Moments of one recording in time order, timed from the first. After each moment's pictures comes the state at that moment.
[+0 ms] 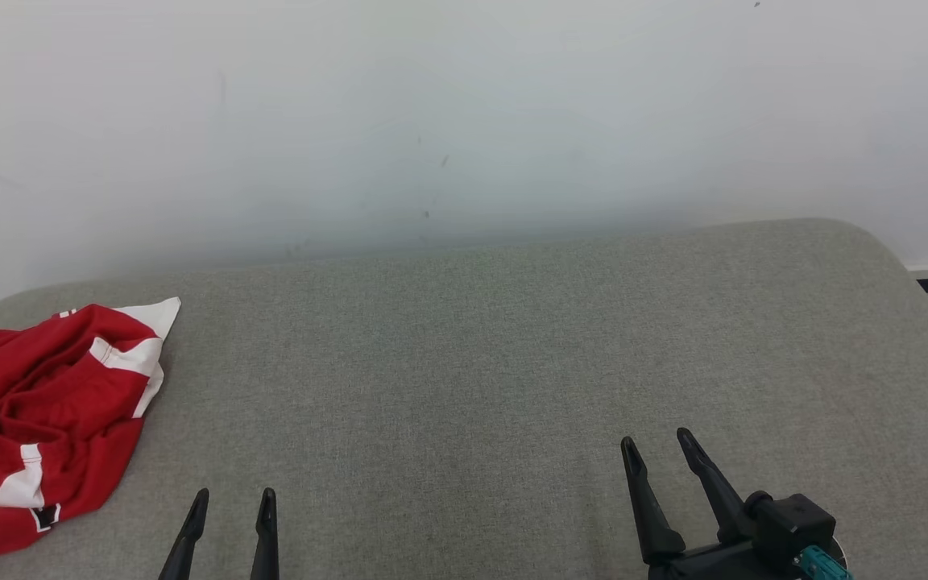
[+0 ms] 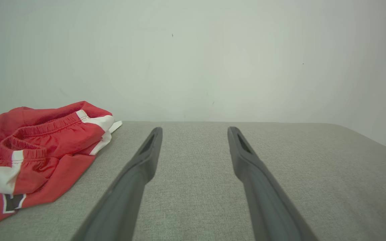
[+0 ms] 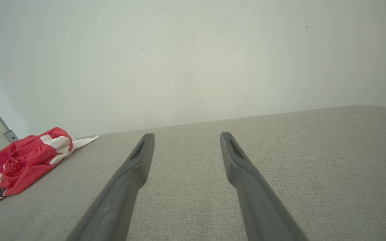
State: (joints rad) left arm 0.04 0.06 -0.07 -0.04 -0.13 0.06 -0.25; right arm -0.05 -0.11 0.35 0.13 0.25 0.13 -0.23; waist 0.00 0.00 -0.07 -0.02
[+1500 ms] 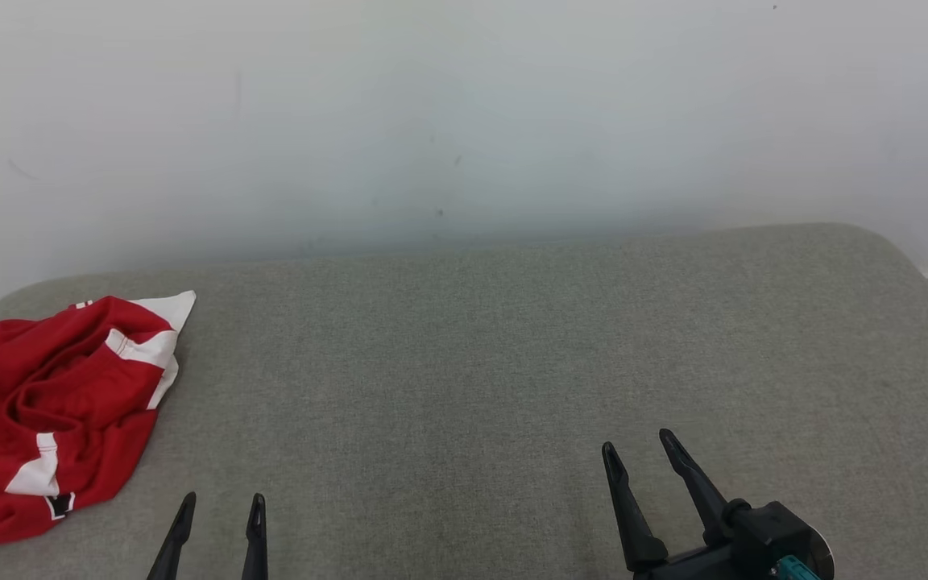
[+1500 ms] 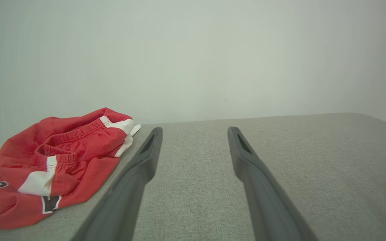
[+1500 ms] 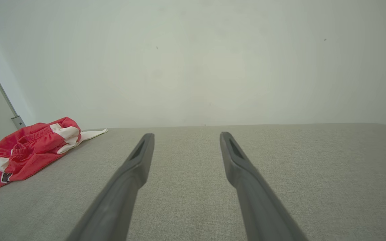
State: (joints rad) left arm 0.06 0.05 -0.03 -0.04 -0.02 0.05 -0.26; right arm -0.05 -0.09 0.37 0.14 0.16 0.13 -0.26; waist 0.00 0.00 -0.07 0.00
